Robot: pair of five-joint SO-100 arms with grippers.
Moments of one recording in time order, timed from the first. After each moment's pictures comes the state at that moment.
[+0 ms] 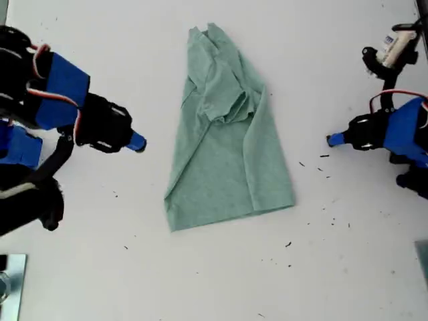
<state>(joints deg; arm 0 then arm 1) -4.7 105.5 81.1 90.7 22.1 22.5 196.3 173.9 78.8 -29.6</state>
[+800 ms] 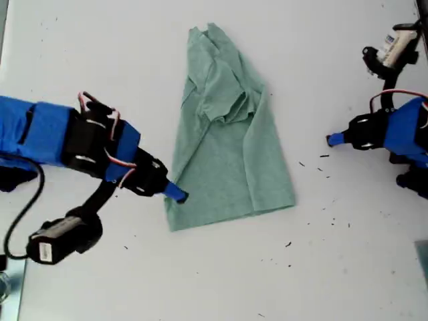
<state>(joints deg) 2.1 87.0 84.6 82.0 20.0 22.5 196.6 173.9 78.8 -29.4</state>
